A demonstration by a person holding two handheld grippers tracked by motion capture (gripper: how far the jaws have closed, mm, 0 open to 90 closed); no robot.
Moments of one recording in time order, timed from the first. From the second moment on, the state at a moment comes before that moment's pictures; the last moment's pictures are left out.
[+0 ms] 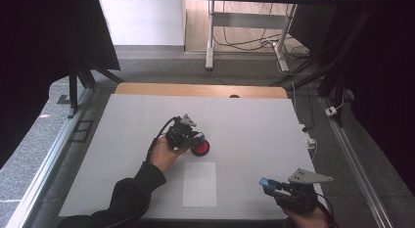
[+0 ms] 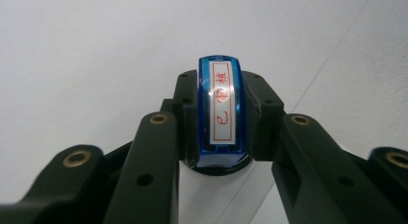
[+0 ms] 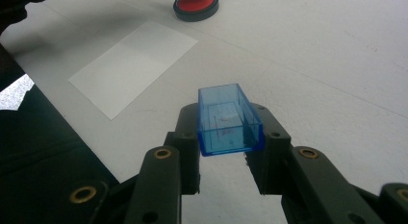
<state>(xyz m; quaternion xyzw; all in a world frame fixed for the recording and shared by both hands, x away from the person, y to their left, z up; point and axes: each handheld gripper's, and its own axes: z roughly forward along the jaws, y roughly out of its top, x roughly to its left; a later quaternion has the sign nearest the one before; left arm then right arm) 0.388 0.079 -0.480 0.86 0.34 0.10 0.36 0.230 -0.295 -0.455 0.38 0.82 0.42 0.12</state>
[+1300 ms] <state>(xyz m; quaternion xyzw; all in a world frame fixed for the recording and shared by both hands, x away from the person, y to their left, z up) 0.344 0.092 -0.440 0.86 0.29 0.08 0.41 0.229 -0.294 -0.455 0.37 0.82 0.41 0.12</state>
